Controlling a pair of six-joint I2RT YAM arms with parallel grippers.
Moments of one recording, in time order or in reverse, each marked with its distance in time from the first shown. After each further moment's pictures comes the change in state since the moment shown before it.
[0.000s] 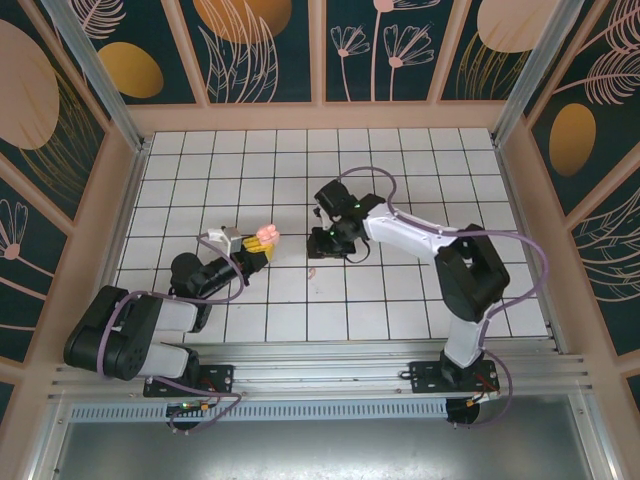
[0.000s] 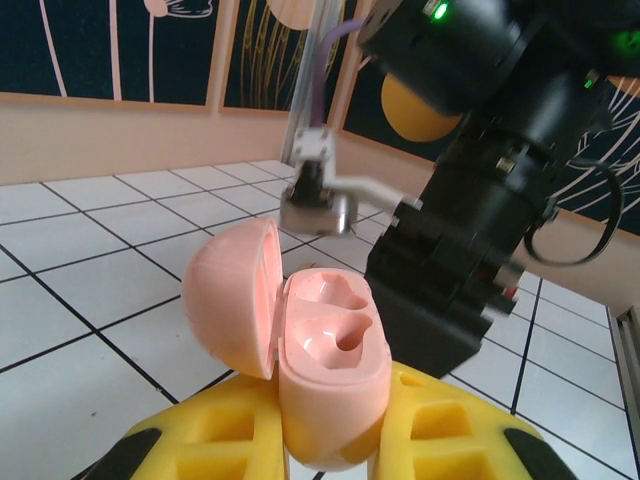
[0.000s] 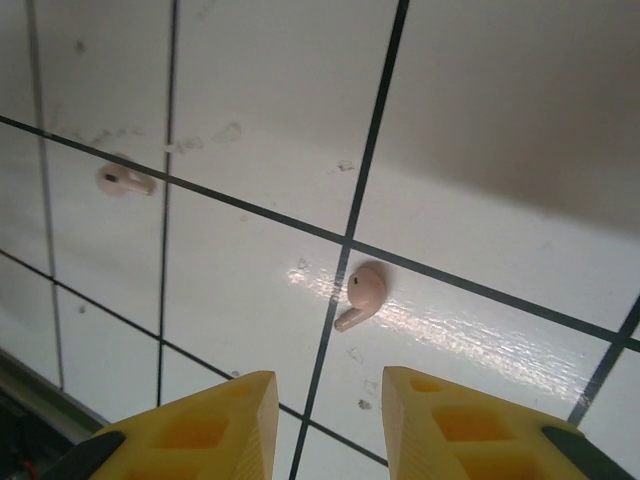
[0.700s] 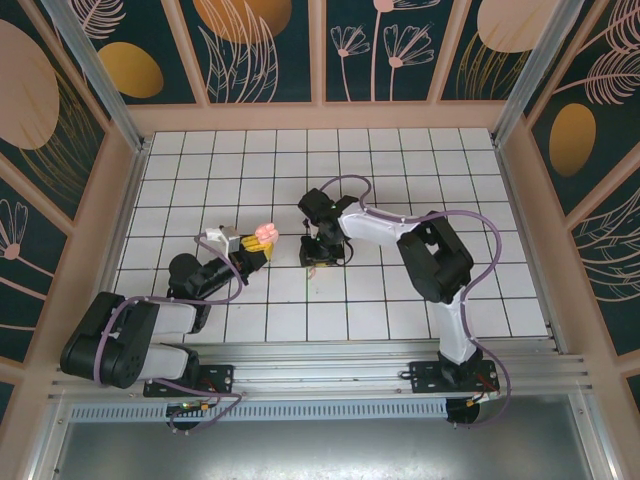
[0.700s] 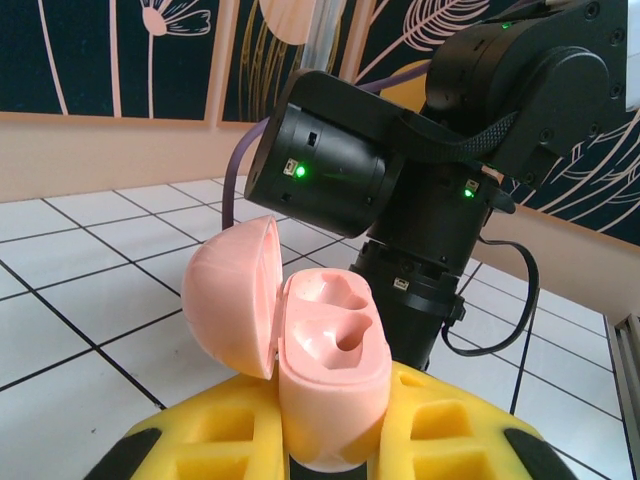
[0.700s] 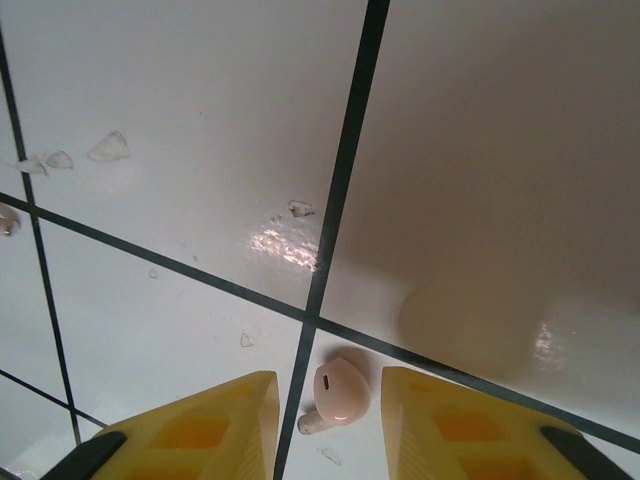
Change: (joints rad) left arm 0.000 -0.043 0.000 -0.026 -0.004 -0.006; right arm 0.031 0.218 0.132 -0.060 0.014 -0.019
